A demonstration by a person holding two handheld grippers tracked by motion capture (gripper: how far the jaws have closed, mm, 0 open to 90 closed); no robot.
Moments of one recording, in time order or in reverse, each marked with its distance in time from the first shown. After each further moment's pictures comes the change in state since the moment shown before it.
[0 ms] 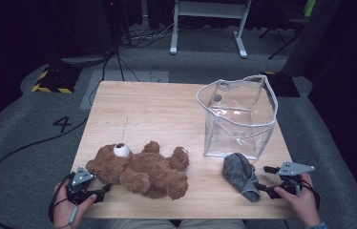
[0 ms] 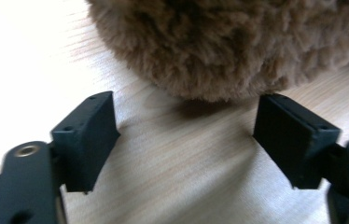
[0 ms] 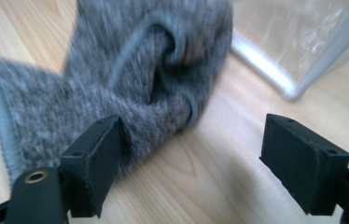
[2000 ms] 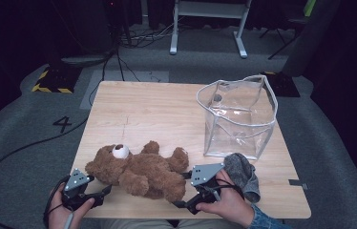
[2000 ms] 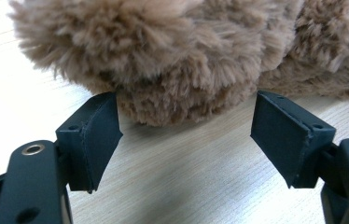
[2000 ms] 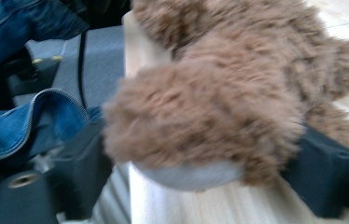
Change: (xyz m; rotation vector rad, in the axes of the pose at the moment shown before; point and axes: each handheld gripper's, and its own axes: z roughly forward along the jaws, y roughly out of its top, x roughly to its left) left arm -0.025 0.012 -0.029 -0.067 -0.020 -0.002; right arm 0.184 0.165 0.110 -0.077 0.425 -0.263
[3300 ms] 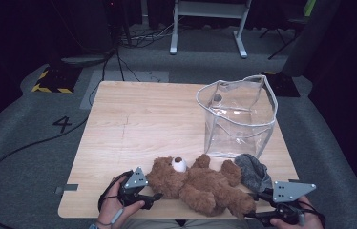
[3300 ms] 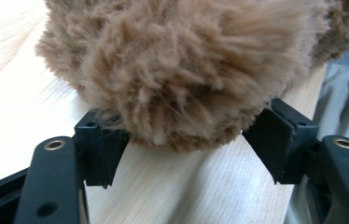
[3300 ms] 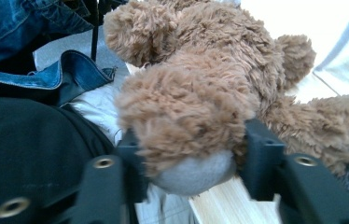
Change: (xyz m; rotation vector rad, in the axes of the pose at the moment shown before) left arm -0.103 0.051 0.076 0.041 -0.380 0.316; right arm 0.029 -0.090 -0.169 0.002 -0.134 0.201
